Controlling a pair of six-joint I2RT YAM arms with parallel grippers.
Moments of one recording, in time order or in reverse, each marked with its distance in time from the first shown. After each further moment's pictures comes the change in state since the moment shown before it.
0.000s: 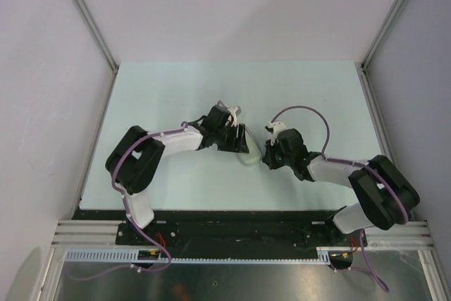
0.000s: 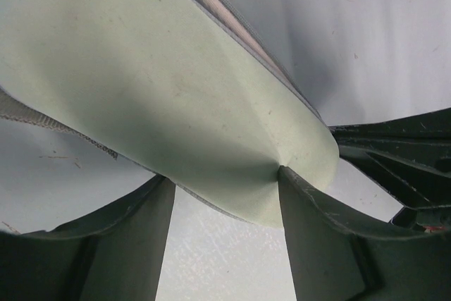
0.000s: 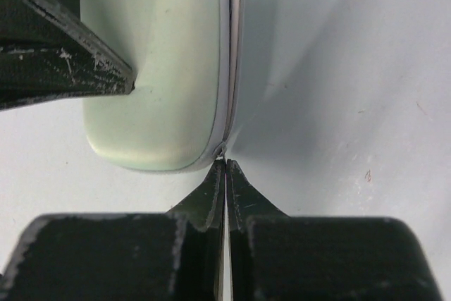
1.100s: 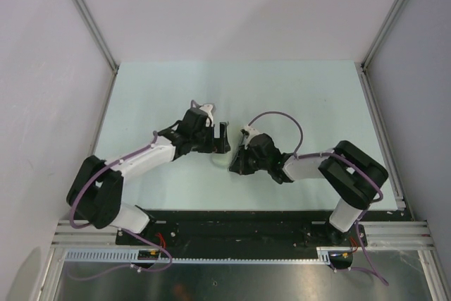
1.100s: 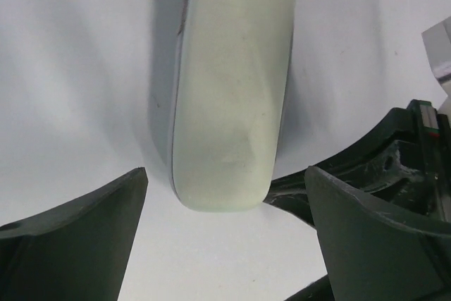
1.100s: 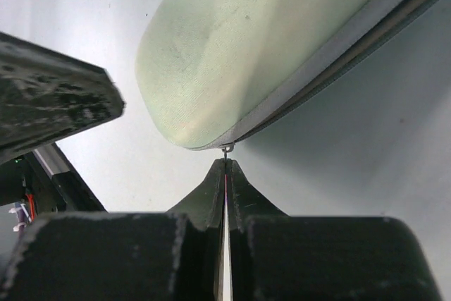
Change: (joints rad) left arm 0.056 -0.360 -0.160 -0.161 -0.193 0.020; right arm 0.222 0.232 0.135 0.184 -0.093 0.406
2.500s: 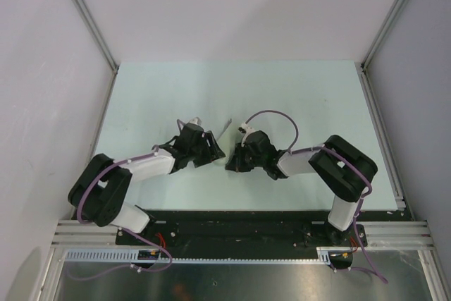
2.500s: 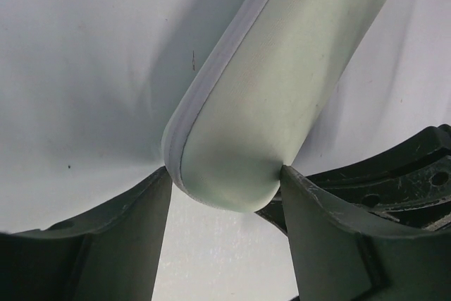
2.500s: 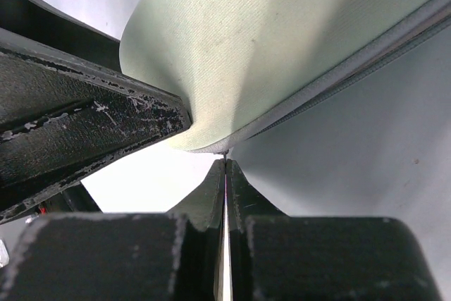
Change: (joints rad) left arm 0.016 -0.004 -0.246 0.238 -0.033 -0.394; right arm -0.004 0.114 0.072 0.026 -0.036 0.064
